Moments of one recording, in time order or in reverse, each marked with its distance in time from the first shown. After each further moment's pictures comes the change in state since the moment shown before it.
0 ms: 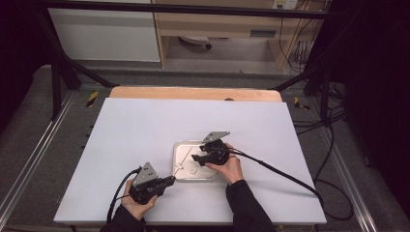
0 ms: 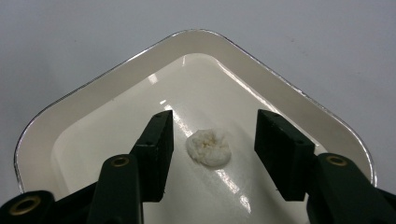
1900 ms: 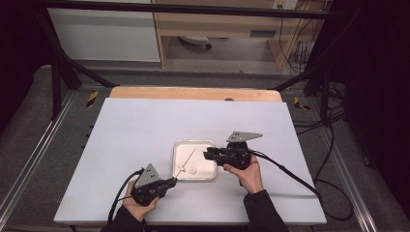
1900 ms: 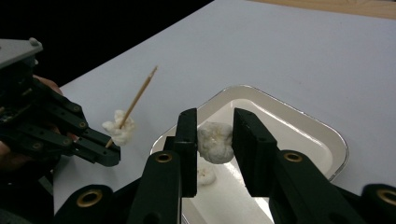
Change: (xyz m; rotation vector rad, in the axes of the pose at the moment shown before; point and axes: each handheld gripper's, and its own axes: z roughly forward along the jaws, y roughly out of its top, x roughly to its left) left arm -0.006 0.000 0.003 0.009 -0.014 0.022; right arm 0.007 -0.003 -0.089 -0.221 0.158 0.153
